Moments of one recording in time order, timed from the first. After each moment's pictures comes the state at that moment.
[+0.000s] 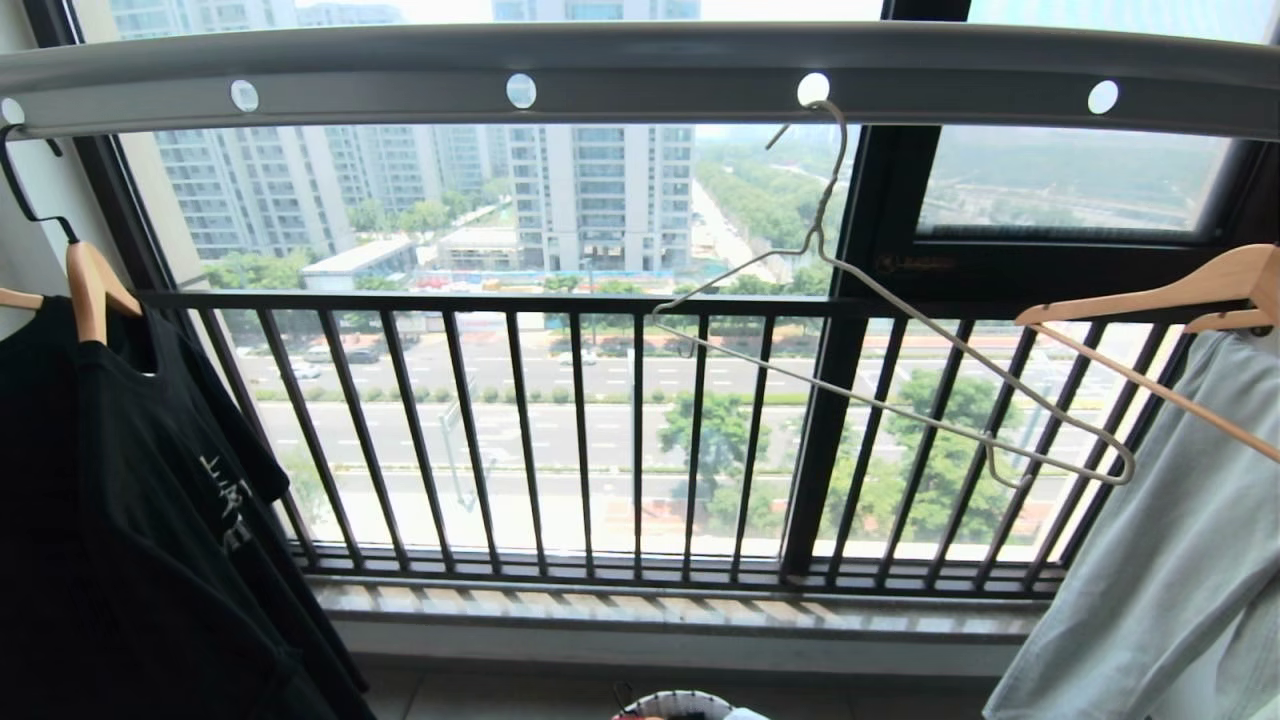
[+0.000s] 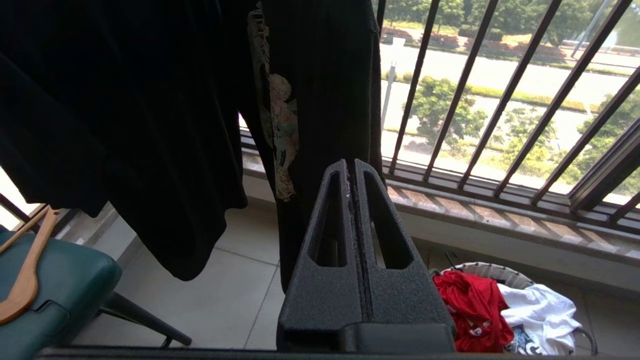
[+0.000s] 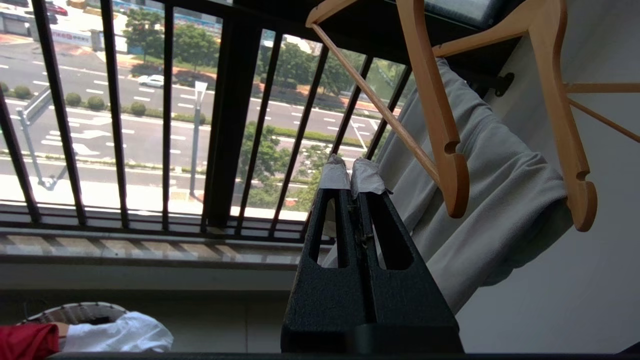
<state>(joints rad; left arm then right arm) -0.10 0.30 -0.32 0.18 0.29 -0.08 0.12 0.35 -0.45 0.08 -0.36 -0.27</state>
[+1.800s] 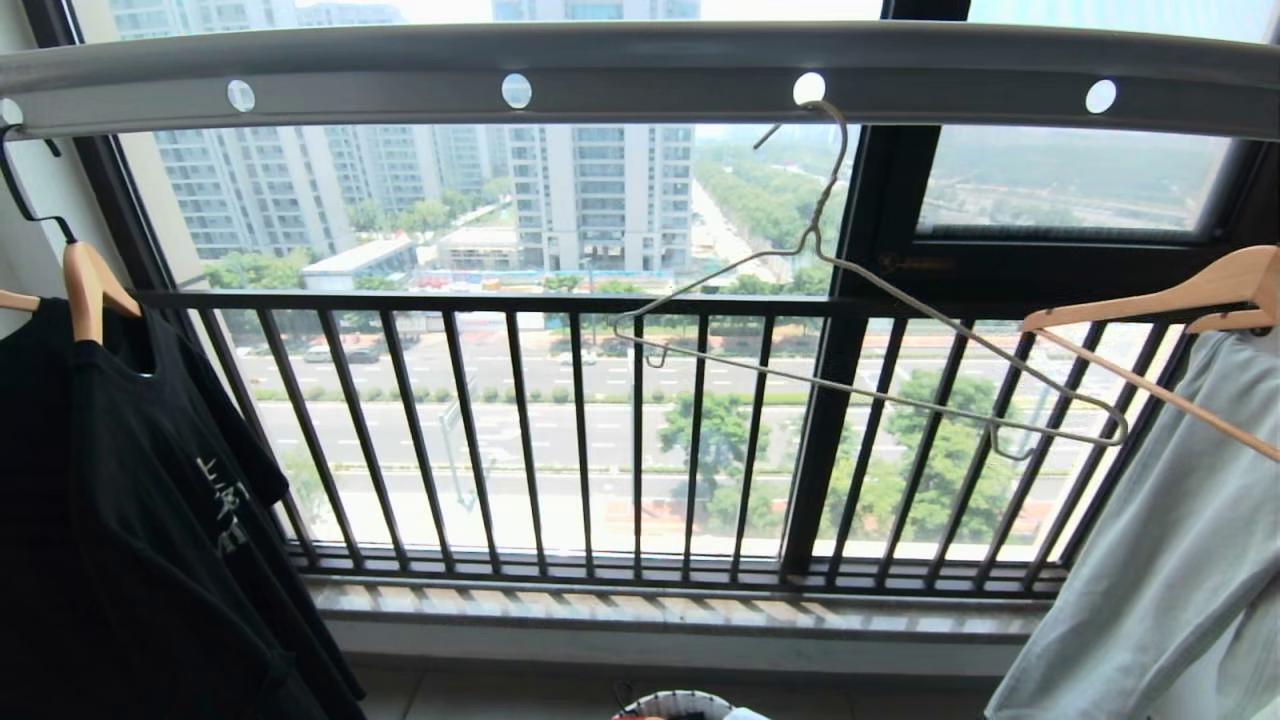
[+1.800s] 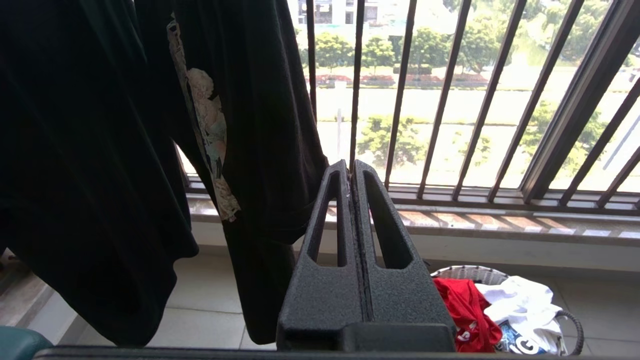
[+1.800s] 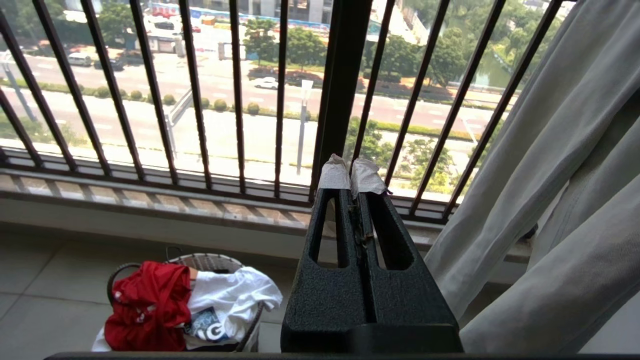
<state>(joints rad) 0.00 0.00 -0.01 0.02 0.02 0.00 0.00 0.01 -0.13 0.15 0.01 -0.08</state>
